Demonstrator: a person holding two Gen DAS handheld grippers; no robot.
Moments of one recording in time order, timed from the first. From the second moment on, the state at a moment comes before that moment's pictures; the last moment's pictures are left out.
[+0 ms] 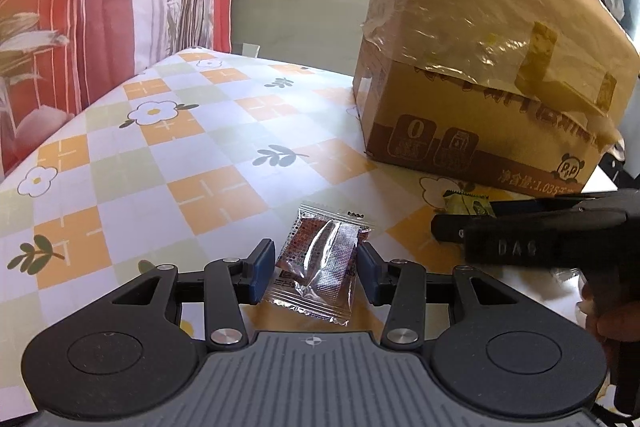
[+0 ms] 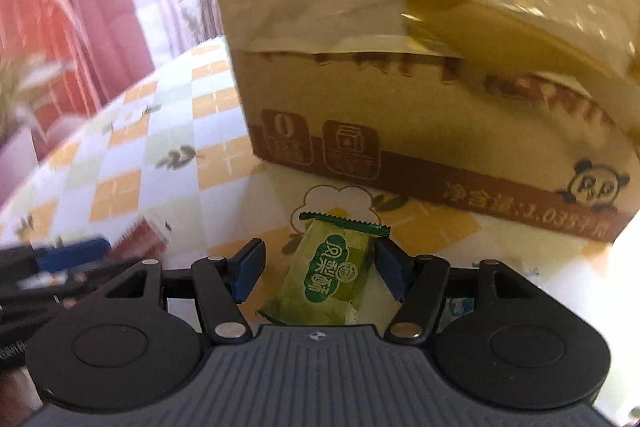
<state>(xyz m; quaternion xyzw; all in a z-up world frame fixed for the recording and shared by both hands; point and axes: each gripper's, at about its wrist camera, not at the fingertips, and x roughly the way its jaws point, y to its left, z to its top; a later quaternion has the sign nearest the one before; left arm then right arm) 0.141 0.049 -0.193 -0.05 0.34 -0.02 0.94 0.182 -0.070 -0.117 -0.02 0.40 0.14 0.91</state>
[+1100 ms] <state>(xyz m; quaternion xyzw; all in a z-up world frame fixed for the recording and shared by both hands) 0.159 0.001 -0.044 0.00 0.18 -0.09 0.98 0.119 -0.165 0.006 0.07 0.14 0.16 0.97</state>
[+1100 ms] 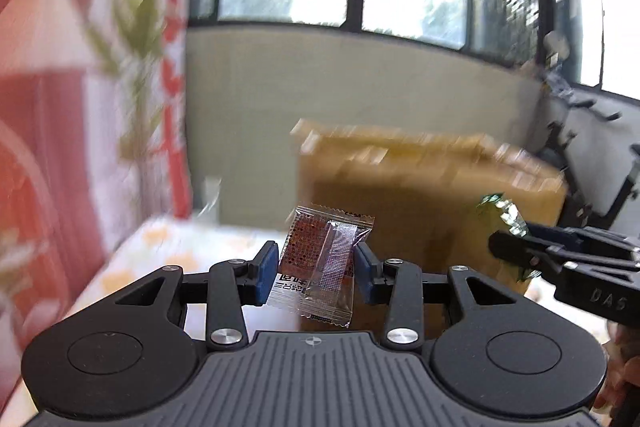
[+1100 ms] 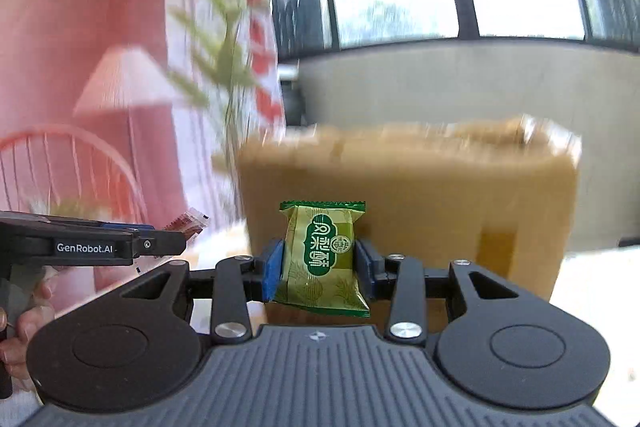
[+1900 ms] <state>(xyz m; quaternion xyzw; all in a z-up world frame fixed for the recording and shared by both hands) 0.287 -0.111 -0.019 0.05 0.22 -0.17 0.96 0.189 -0.259 0.025 0.08 0.16 0.10 0.98</state>
